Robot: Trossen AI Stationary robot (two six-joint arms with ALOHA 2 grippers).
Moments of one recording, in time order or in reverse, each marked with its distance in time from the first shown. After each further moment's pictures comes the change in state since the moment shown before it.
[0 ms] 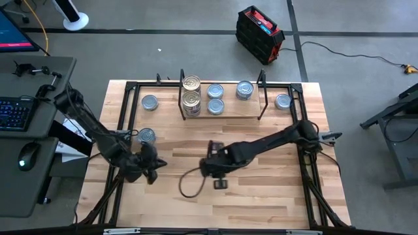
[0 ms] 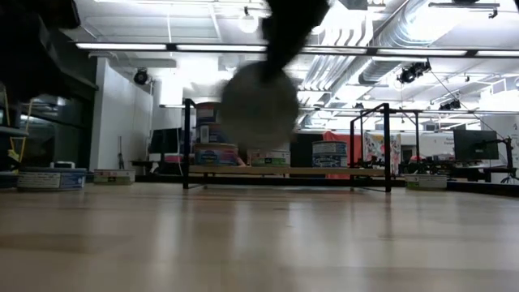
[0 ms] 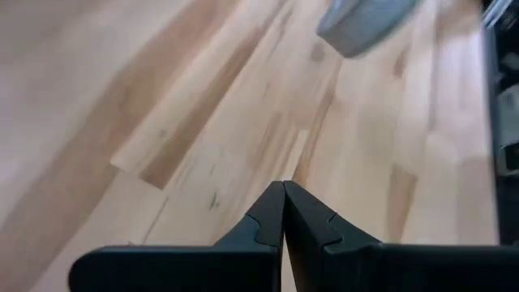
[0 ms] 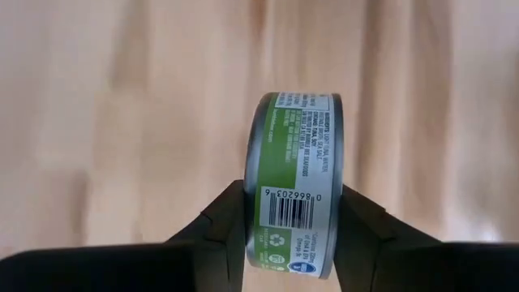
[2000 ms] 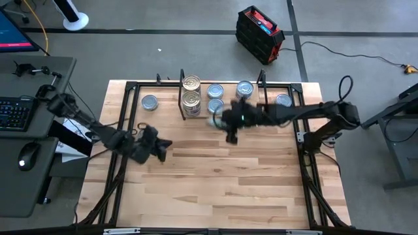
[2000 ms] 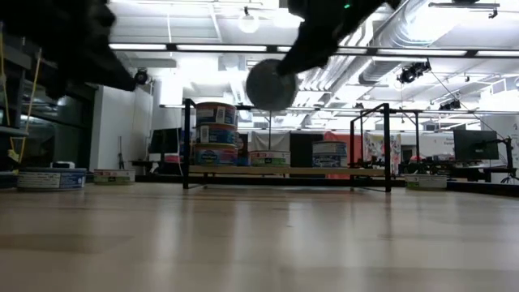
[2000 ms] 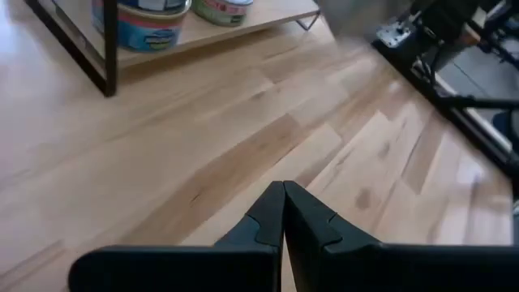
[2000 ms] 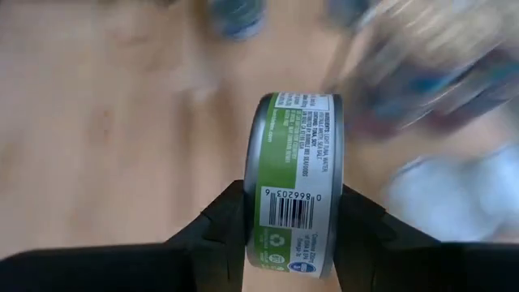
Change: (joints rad) left arm 0.212 -0.104 0.001 0.001 -0.185 -0.126; right arm -0.357 -0.575 -0.686 0.578 -0.040 -0.156
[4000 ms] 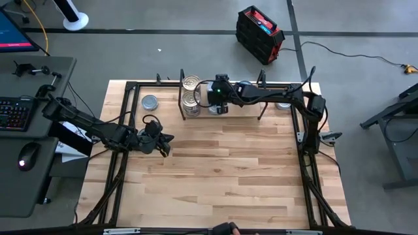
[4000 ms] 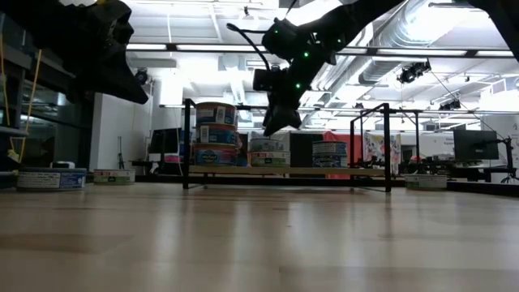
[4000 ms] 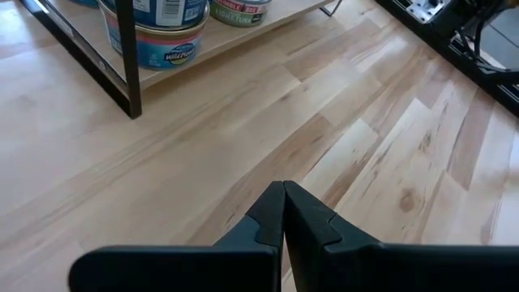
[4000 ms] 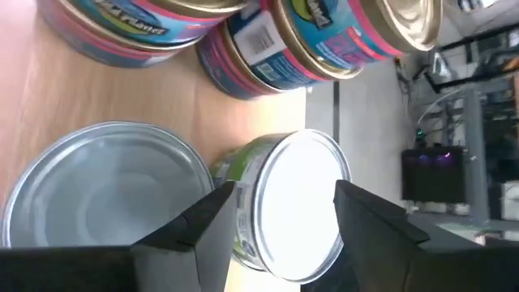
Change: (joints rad) left arm 0.215 0.000 0.000 0.030 0.166 0.235; right arm -0.319 0.409 0.278 0.059 0.263 -0.785
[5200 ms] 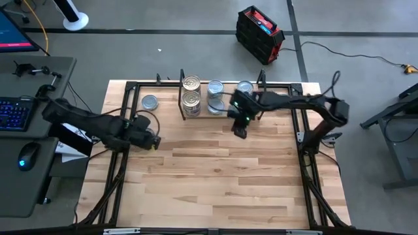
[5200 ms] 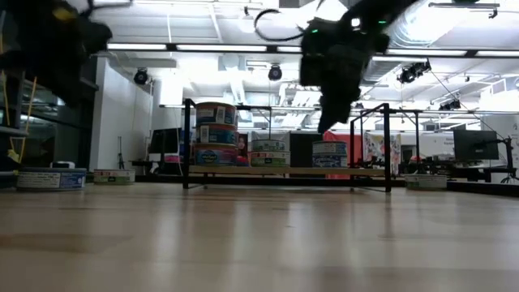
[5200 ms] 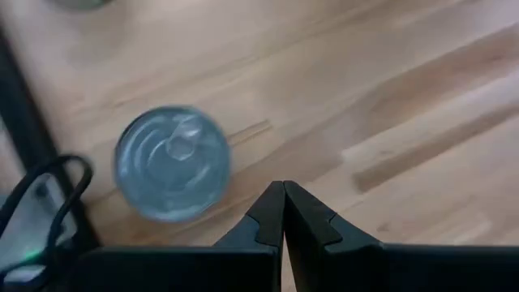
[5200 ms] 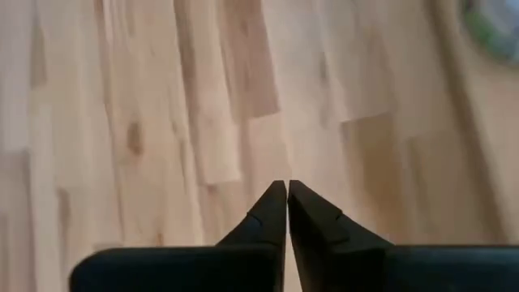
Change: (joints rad) left arm 0.054 0.037 0.290 -0.834 0.242 -0.438; right arm 0.044 -0.264 -0.244 -0.409 -0.713 0.711
